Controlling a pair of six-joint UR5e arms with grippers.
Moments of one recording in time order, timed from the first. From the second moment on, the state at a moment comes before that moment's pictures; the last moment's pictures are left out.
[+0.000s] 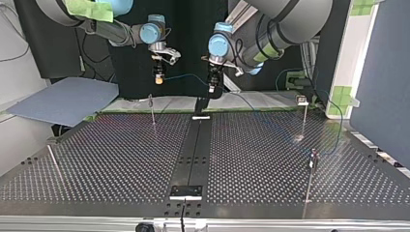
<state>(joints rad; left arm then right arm) -0.55 -2.40 -1.83 -2.25 -1.90 -1.65 2.09 -0.54 1.85 -1.14 1.76 1.69</state>
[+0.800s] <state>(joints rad) -0.76 -2.62 -1.62 -2.34 -2.06 -1.64 1.99 -0.60 1.95 -1.25 1.73 1.69</state>
